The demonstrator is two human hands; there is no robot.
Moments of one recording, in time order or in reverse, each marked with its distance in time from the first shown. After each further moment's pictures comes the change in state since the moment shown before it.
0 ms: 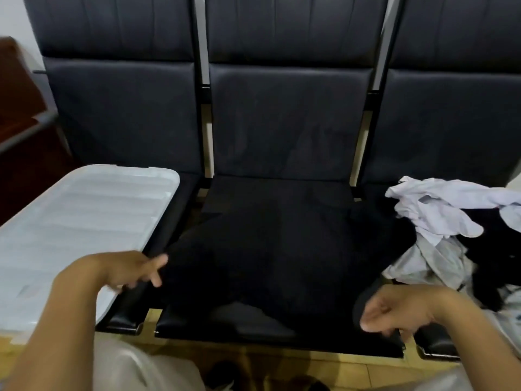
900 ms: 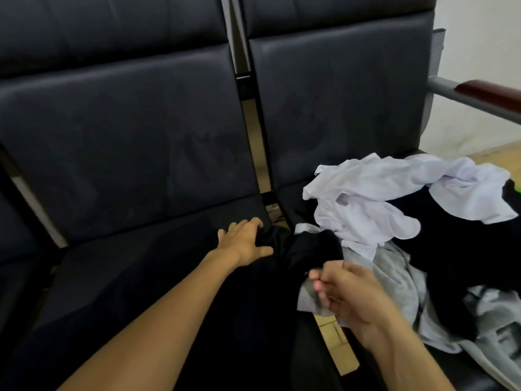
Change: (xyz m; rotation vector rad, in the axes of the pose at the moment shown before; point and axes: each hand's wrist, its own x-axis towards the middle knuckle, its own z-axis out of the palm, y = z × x) left_hand 0.218 0.417 0.139 0.396 0.215 0.630; right_hand 0.087 0.081 -0.067 1.582 0.846 -0.115
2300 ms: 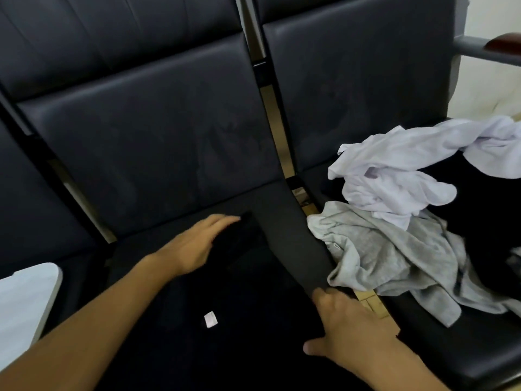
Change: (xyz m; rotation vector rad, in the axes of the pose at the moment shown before) left_hand -0.067 -0.151 -0.051 0.131 0.093 0.435; right_hand -0.059 0.039 0.054 -1.571 -0.344 -0.164
